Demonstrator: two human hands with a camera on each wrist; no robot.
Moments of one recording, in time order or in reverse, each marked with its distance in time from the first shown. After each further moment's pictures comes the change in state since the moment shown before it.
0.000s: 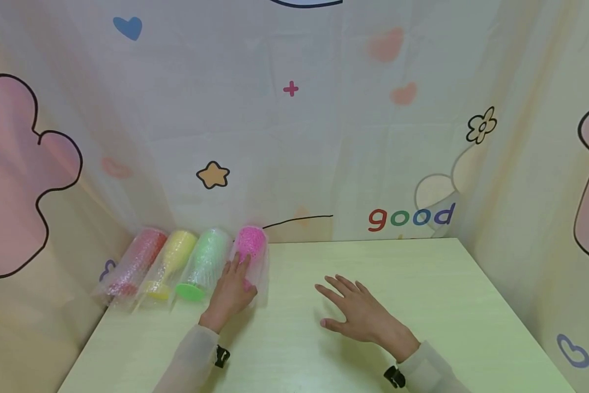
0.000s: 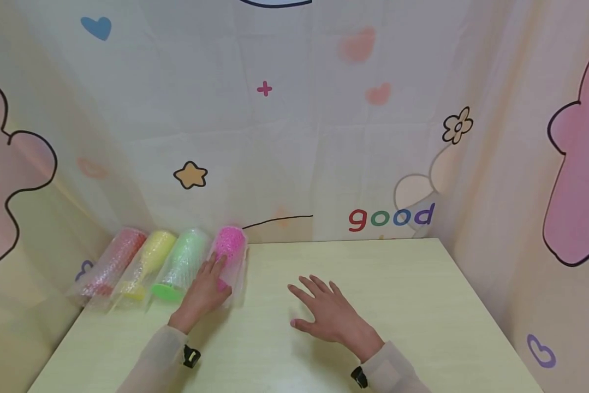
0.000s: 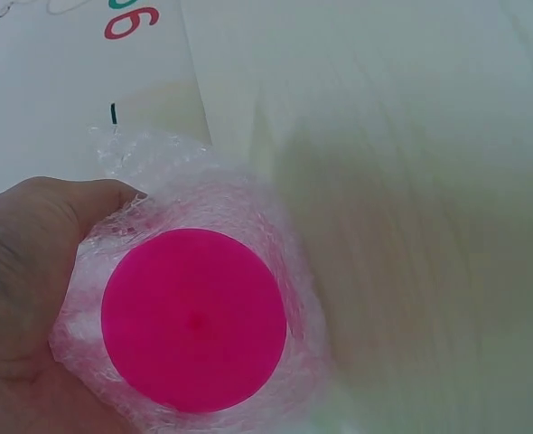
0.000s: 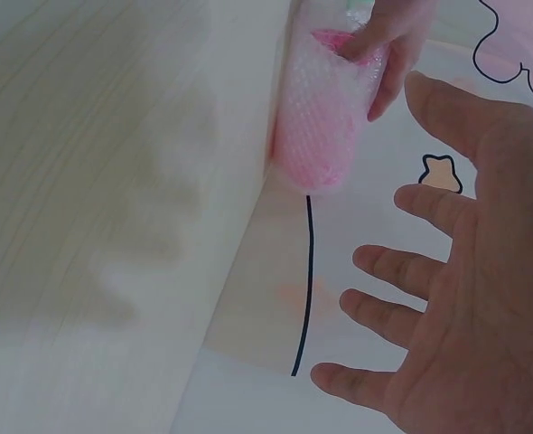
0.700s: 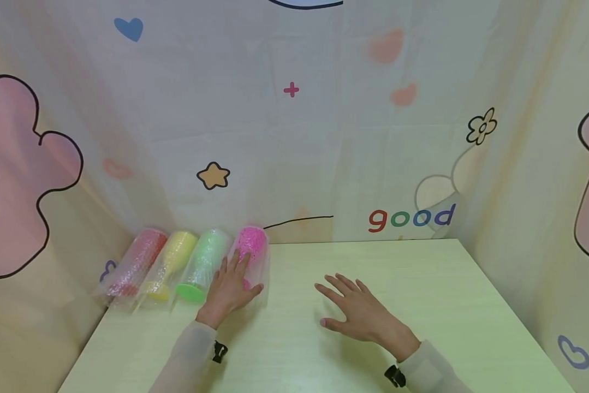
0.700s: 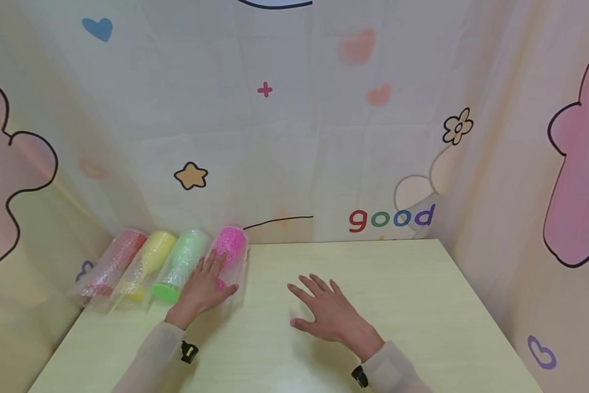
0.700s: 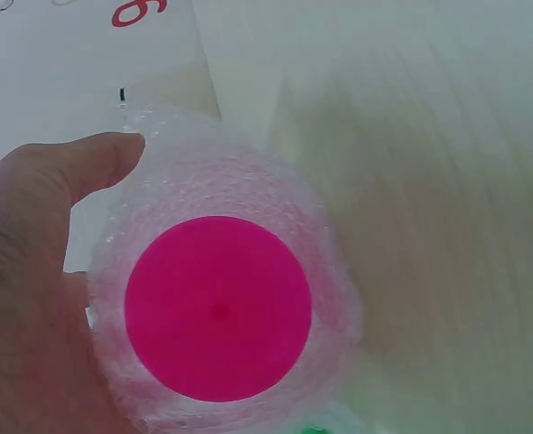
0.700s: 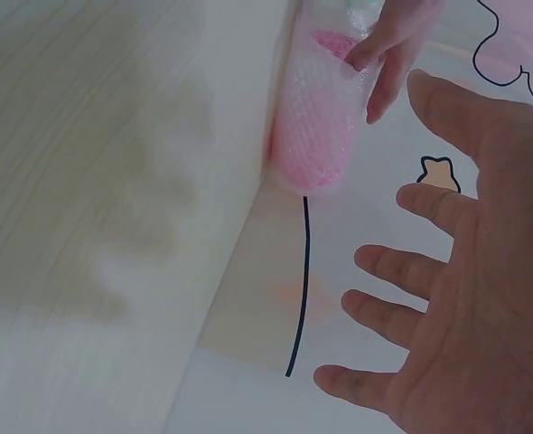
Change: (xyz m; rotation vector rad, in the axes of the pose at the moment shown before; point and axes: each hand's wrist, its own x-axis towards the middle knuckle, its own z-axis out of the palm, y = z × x) left_hand 0.005 0.001 -0.012 0.076 -0.098 -0.036; right_hand 0.003 0.001 -0.002 -0.010 -0.010 -0.001
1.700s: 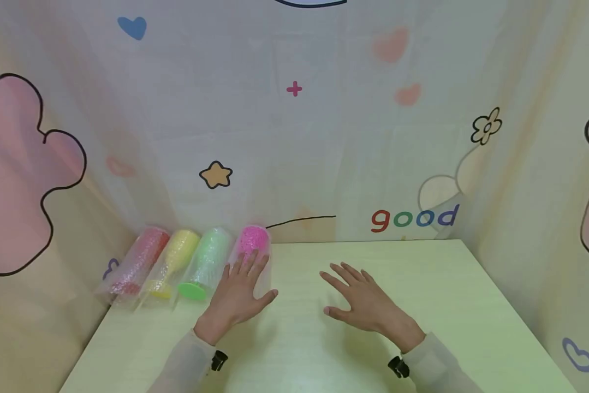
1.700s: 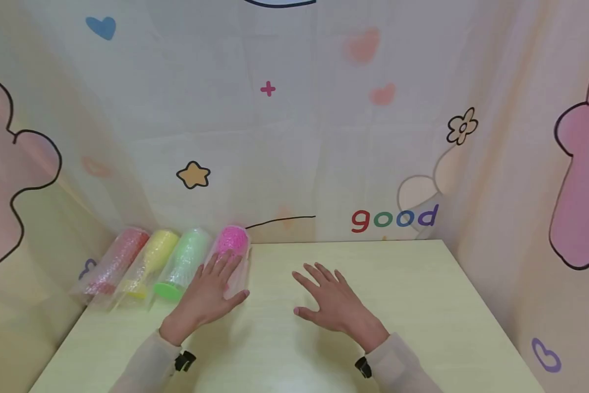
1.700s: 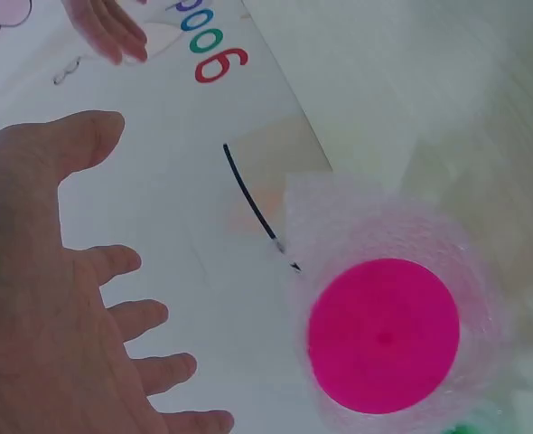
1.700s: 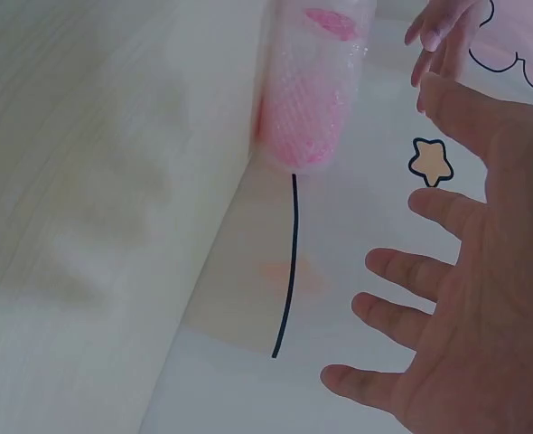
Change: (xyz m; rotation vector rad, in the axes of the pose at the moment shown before) left_hand -0.034 0.040 -0.031 0.113 0.043 0.186; right_hand 0.006 0.004 -0.017 -0.026 0.072 0.006
